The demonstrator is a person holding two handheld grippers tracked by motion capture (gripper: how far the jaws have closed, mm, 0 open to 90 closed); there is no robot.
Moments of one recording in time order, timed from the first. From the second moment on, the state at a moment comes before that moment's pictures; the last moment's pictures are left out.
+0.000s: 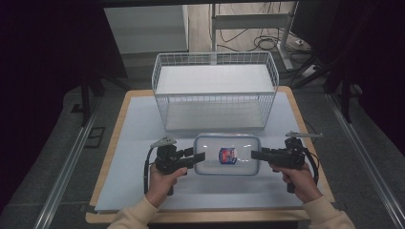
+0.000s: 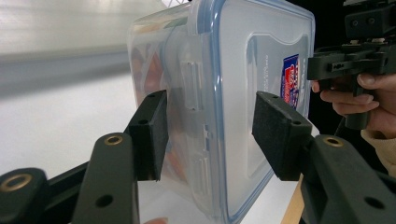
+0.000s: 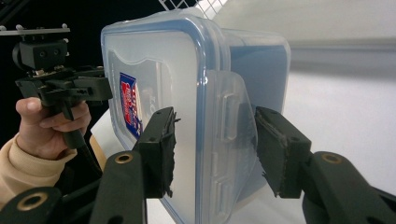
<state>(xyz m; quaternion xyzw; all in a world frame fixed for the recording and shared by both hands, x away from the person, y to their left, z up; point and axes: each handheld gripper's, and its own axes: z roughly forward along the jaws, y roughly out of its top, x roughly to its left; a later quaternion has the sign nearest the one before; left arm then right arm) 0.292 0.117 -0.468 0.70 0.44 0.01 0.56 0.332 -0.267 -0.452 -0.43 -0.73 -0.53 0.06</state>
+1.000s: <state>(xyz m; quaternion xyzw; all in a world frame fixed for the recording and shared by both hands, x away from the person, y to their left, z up) 0.318 0.137 -0.399 0.70 0.42 0.05 0.58 0.361 -0.247 -0.382 -0.39 -0.73 -0.55 0.02</state>
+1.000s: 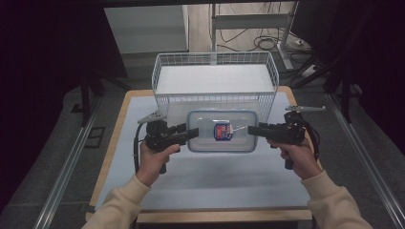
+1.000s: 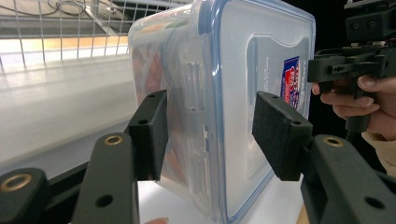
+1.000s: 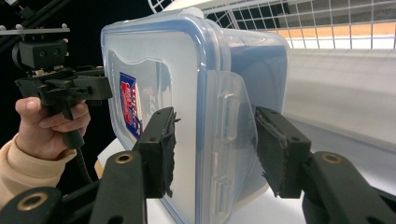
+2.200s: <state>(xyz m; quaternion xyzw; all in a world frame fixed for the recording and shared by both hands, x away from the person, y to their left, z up) 0.380 0.151 -0.333 0.69 0.41 0.07 0.59 0.419 -0.232 -0.317 -0.38 -0.73 -0.57 0.00</state>
